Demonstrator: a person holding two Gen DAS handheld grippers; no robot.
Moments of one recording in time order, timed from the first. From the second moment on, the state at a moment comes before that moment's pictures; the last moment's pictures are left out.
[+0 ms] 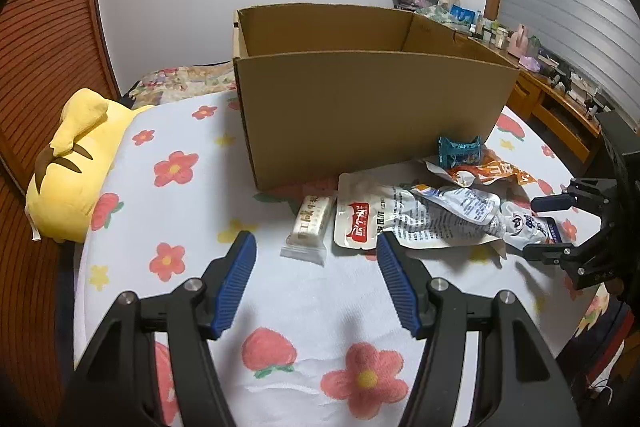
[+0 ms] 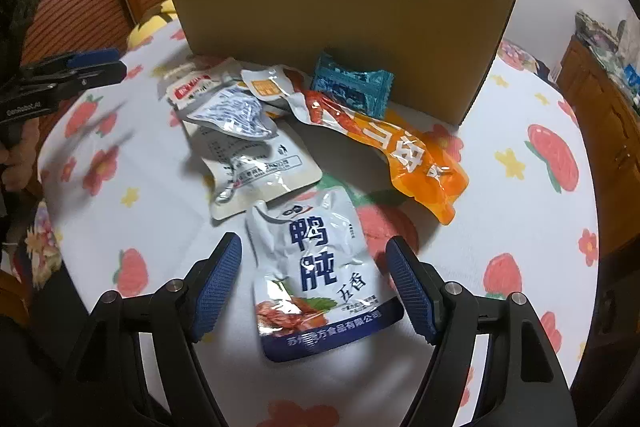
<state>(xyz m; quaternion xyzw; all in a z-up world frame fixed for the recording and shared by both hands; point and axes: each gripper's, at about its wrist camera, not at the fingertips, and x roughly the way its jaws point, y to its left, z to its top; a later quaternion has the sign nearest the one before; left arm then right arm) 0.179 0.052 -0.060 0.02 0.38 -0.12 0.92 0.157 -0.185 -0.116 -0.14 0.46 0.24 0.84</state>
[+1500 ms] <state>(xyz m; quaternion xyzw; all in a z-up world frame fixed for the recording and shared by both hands) 0.242 0.047 -0.104 0.04 0.44 -0.10 0.89 0.141 -0.195 -0.126 -0.14 0.40 0.24 0.88</state>
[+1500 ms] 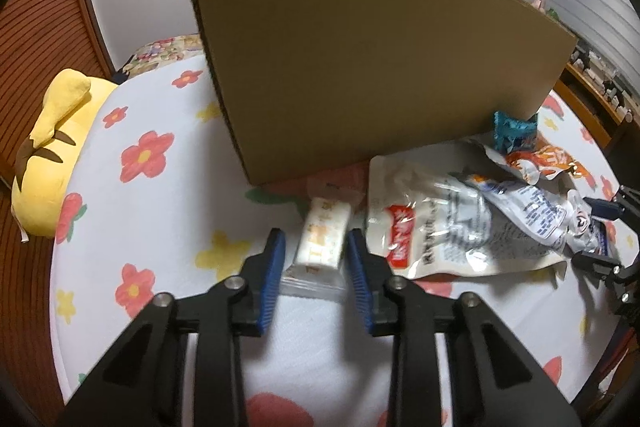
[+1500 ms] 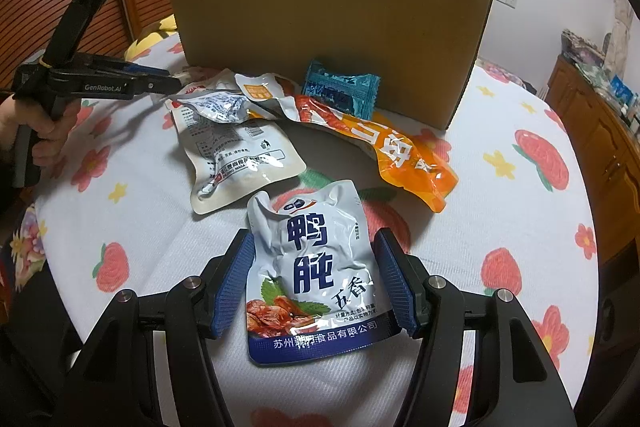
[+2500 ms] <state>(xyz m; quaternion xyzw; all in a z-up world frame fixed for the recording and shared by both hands) 0.159 0.017 -0.053 0.03 0.37 -0.16 0.91 0.143 -0.189 -0.122 -0.15 0.41 0.23 0.87</state>
